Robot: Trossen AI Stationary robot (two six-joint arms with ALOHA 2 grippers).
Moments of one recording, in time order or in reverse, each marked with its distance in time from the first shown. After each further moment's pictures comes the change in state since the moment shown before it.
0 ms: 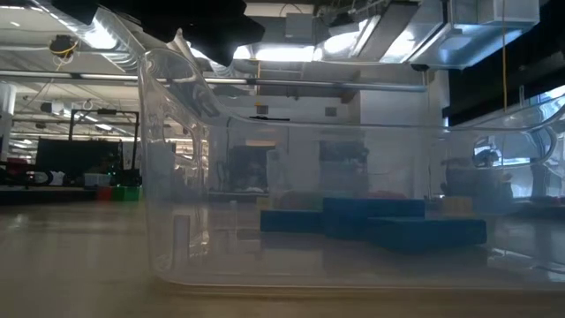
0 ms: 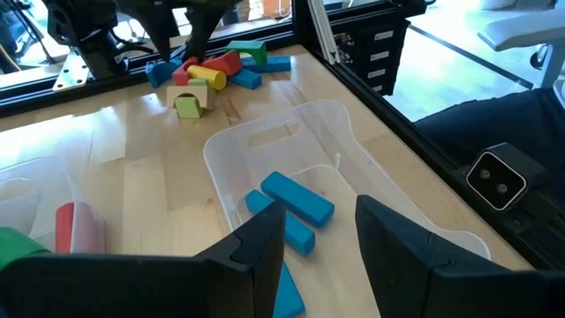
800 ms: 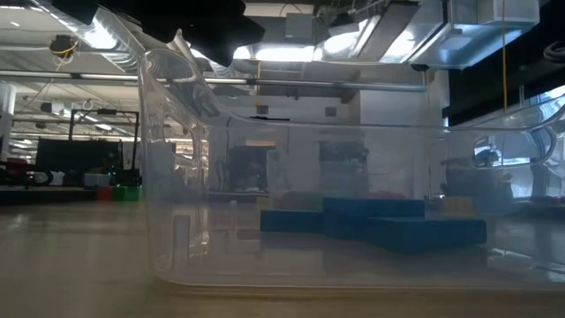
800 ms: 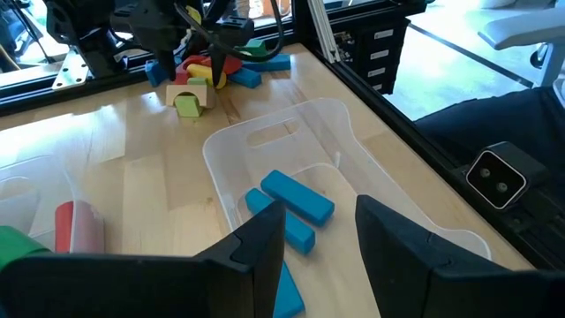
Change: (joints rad) left arm 0.000 0.000 0.000 -0.003 0.000 0.000; right arm -0.001 0.131 -0.080 0.108 -0.083 -0.032
